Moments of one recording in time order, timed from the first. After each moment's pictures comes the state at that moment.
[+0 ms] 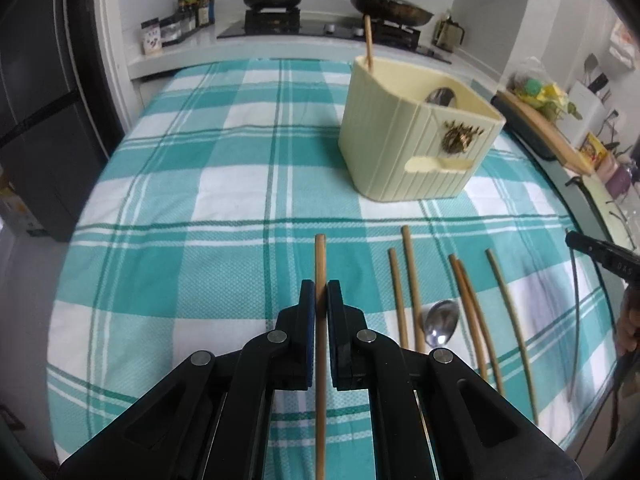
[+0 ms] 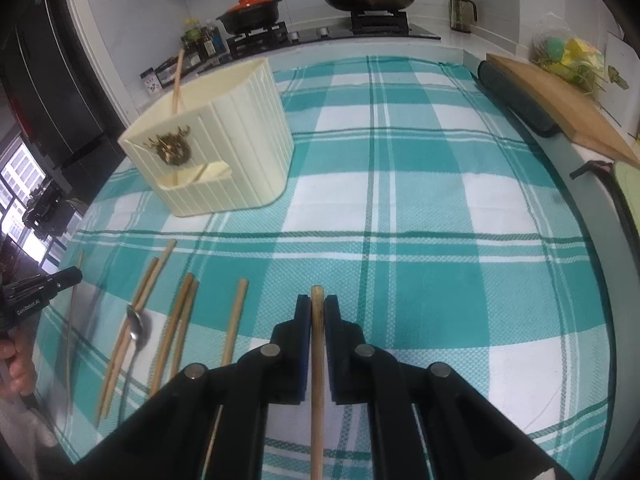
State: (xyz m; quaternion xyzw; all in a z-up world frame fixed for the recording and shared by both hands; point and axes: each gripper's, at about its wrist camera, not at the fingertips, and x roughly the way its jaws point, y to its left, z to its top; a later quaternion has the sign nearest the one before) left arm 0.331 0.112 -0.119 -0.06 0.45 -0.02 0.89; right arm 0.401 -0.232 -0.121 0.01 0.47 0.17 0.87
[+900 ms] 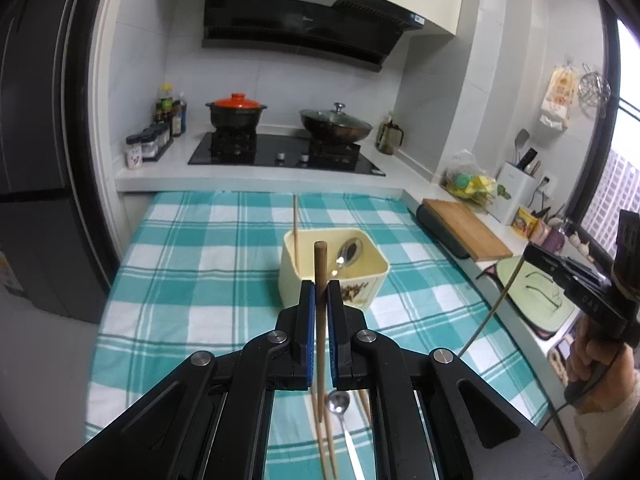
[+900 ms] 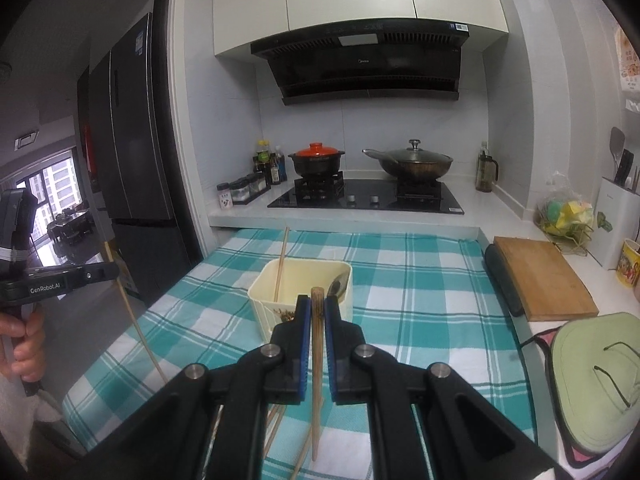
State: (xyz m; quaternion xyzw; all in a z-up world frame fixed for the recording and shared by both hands) left arm 0.294 0.101 0.056 -0.08 0.29 -0.08 0.95; right arm 0.319 -0.210 0.068 -0.02 0.24 0.23 0.94
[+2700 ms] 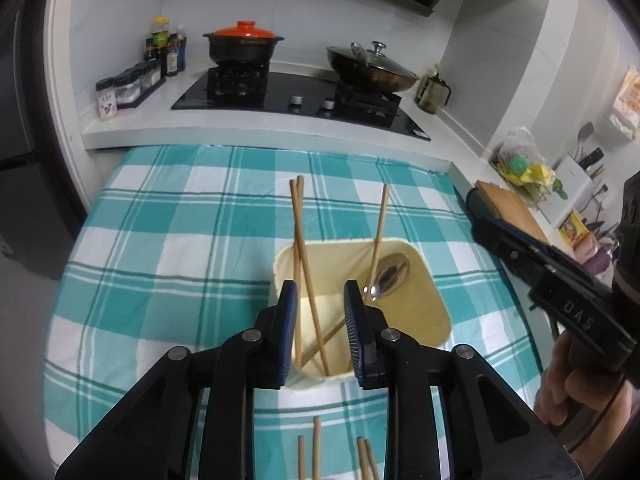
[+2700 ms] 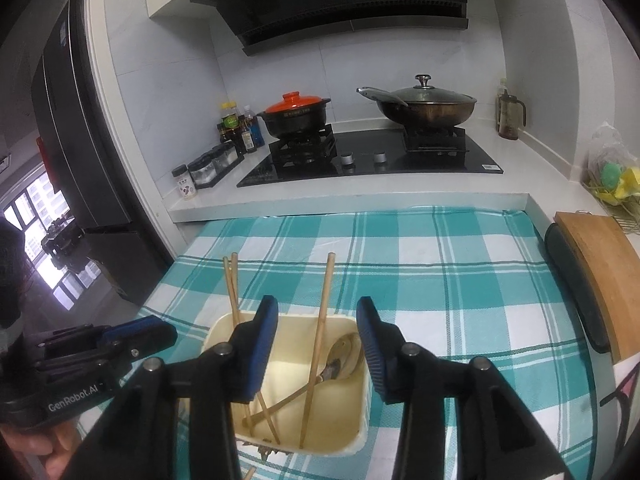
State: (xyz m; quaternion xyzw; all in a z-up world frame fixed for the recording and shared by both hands) left arm 0.482 0.078 -0.020 -0.10 0.40 -0.04 0.91; right arm 0.544 -0.125 0.008 0.02 0.34 0.21 0.92
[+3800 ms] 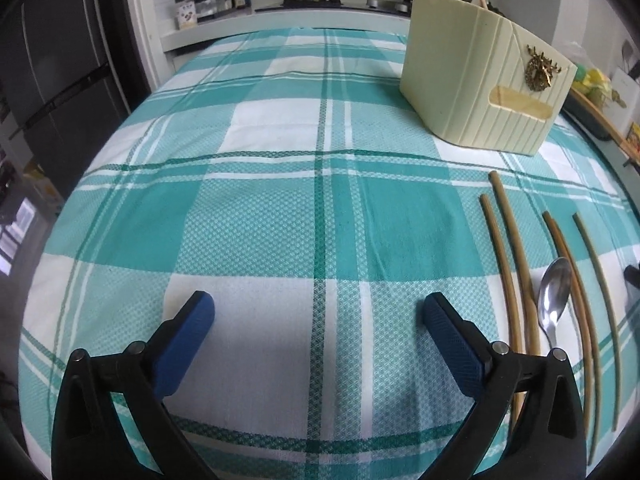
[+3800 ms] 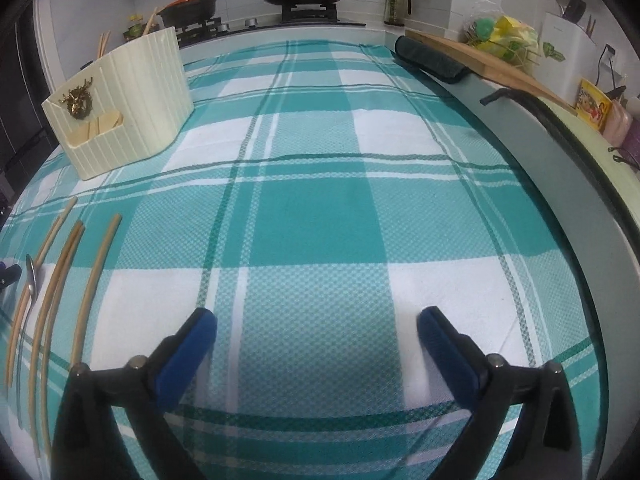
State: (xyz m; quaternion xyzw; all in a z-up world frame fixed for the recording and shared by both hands) left arm 0.333 0.132 -0.217 -0.04 0.46 0.06 0.89; right arm 0.376 -0.286 -0.190 -0.04 0.47 0.05 0.88
